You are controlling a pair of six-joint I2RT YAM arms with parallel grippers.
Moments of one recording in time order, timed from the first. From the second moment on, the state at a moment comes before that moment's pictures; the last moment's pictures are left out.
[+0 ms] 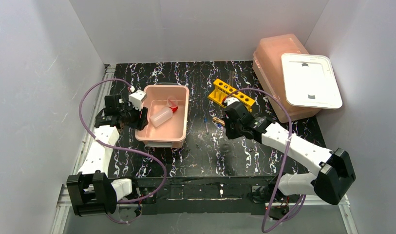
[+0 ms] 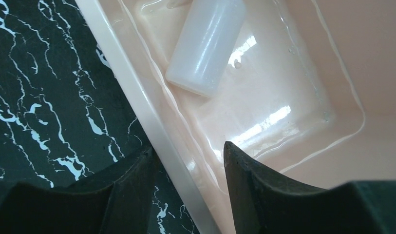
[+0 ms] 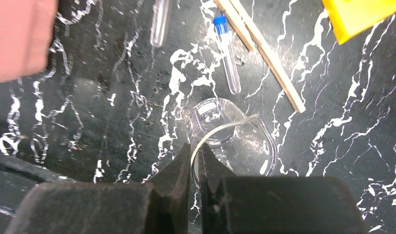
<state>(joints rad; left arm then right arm) 0.07 1.15 0.86 -0.56 0.43 0.43 0.80 1.26 0.95 -0.63 0.16 0.38</state>
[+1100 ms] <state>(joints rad) 0.06 0.96 0.76 -0.74 0.67 0.48 1.02 1.68 1.74 -0.71 -0.08 0.23</state>
